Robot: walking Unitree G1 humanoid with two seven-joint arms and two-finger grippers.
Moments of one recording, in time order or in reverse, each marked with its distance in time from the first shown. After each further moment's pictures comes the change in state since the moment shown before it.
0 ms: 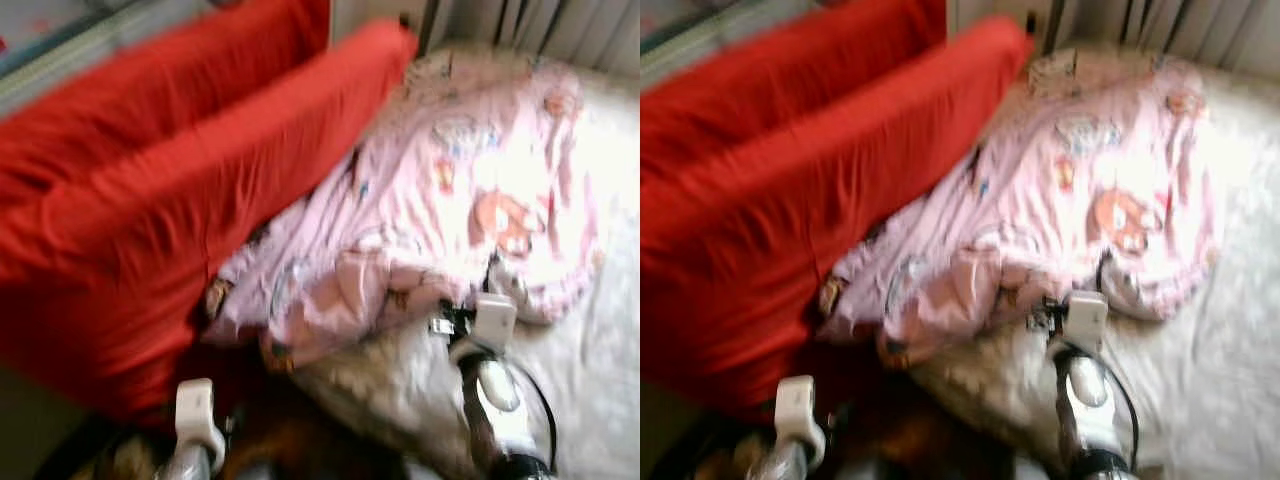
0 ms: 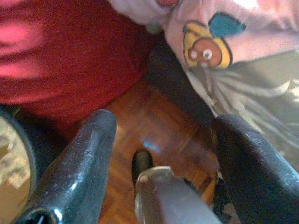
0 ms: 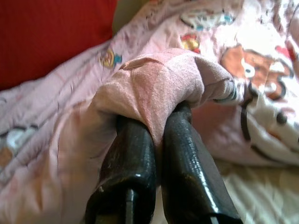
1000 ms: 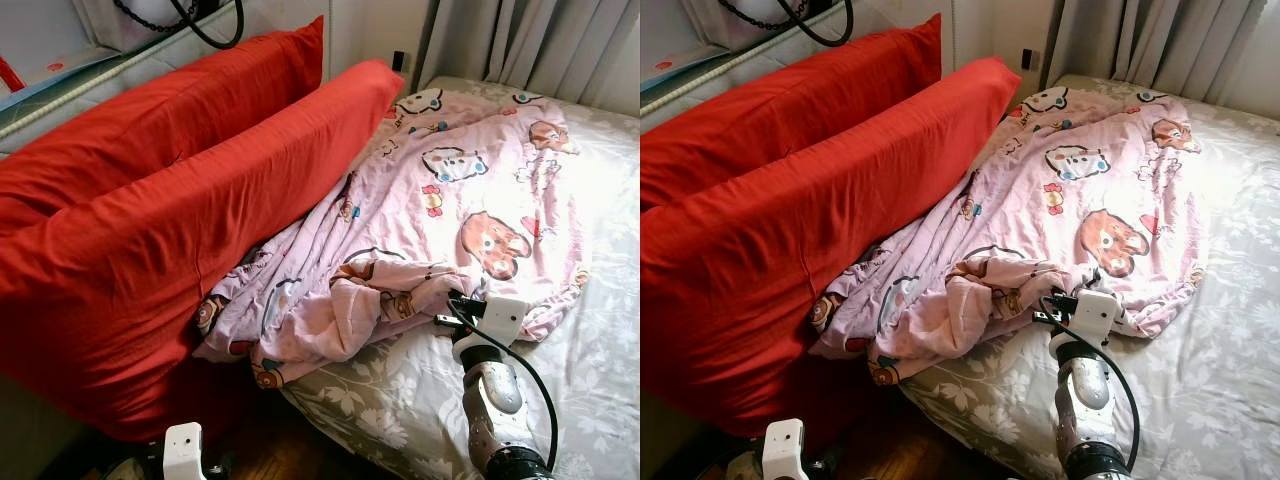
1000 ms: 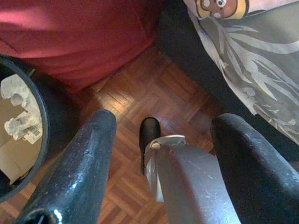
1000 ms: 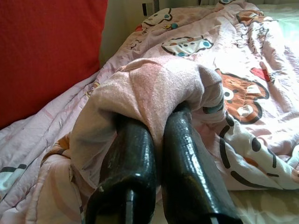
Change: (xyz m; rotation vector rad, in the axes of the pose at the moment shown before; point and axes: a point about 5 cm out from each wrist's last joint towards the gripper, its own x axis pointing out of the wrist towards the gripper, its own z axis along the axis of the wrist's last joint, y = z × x) left arm -0.015 0.017 -0.033 0.005 0.149 0.063; right arm 0.002 0.000 0.005 0.043 -0.045 -0.053
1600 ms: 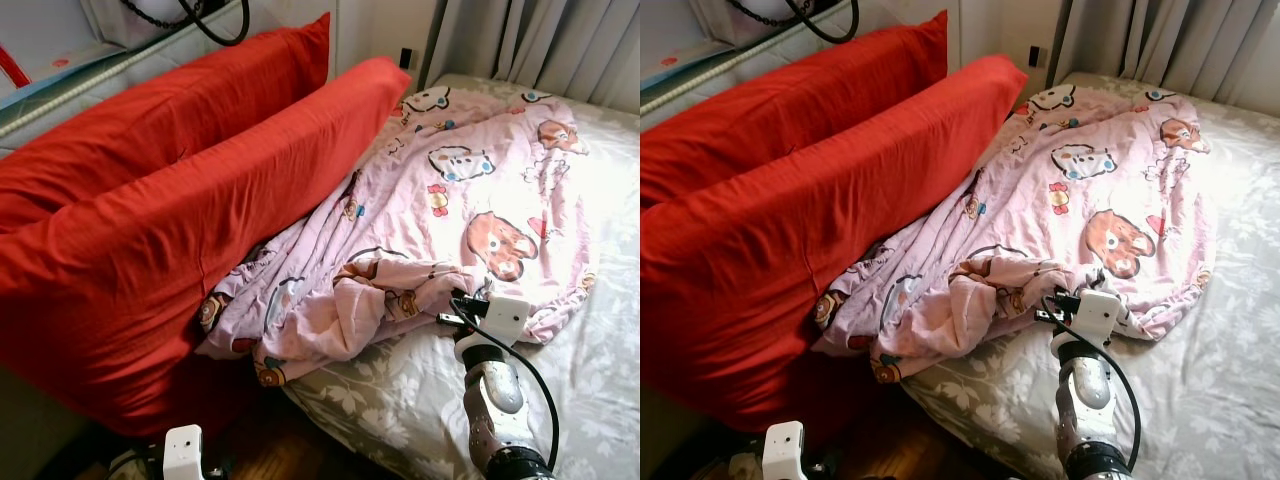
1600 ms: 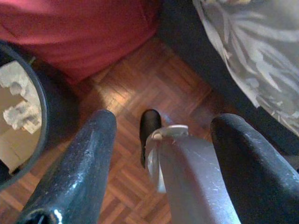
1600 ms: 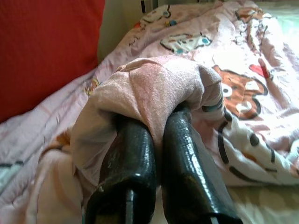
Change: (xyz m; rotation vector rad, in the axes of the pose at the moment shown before) left arm 0.000 -0.001 0.001 0.000 0.001 -0.005; right arm 0.001 -0.001 0.002 -0.002 -0.016 -0.016
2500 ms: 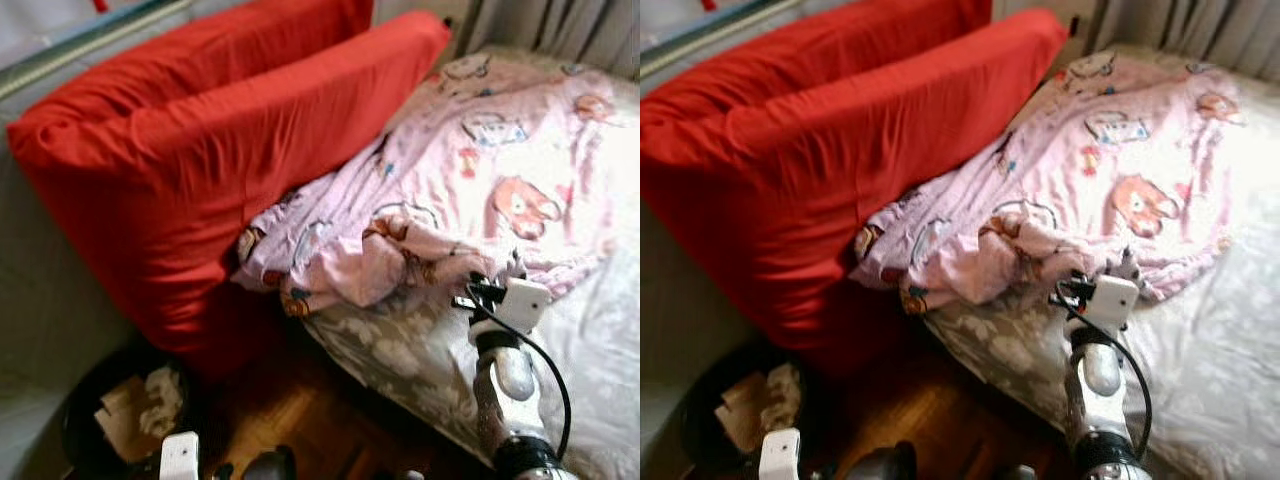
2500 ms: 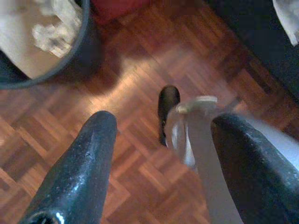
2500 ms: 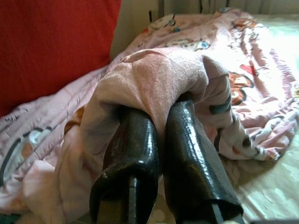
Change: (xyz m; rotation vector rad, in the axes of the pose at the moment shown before) left arm -0.001 0.006 -0.002 -0.005 0.012 0.006; right arm 0.010 -0.009 0.030 -0.021 -0.133 -0.076
